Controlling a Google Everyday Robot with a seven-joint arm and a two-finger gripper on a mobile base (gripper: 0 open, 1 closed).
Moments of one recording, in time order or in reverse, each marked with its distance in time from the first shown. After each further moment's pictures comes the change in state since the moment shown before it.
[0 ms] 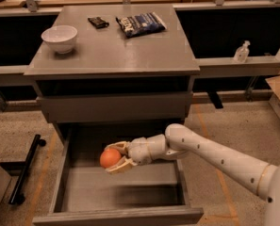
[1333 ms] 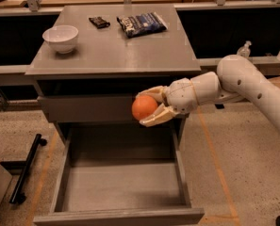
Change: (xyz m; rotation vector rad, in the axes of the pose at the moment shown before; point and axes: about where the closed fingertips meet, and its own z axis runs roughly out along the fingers) arm -0.198 -0.016 -0.178 0.068 0.175 -0.185
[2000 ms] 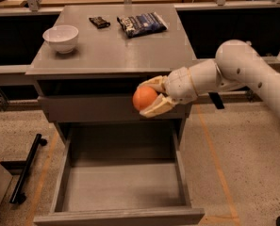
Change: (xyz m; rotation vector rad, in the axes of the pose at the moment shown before) arm -0.004 -0.022 -0.008 0.057 0.139 -0.018
